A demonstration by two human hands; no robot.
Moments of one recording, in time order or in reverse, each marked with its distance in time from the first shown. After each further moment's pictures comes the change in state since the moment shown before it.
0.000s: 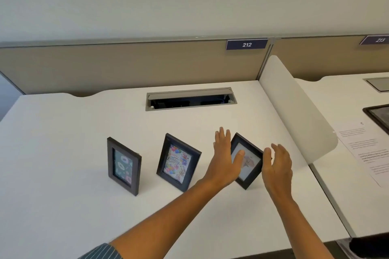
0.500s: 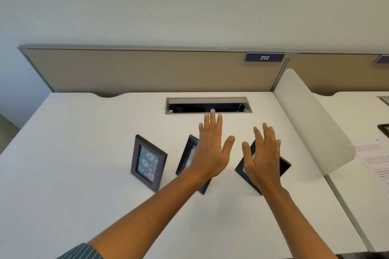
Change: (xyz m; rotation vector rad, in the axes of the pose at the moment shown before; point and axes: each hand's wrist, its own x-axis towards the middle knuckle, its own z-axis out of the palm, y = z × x) left_hand -0.029 -0.007 -0.114 0.304 0.273 0.222; right_hand -0.027 -0.091 0.050 -0.191 -0.016 -0.481
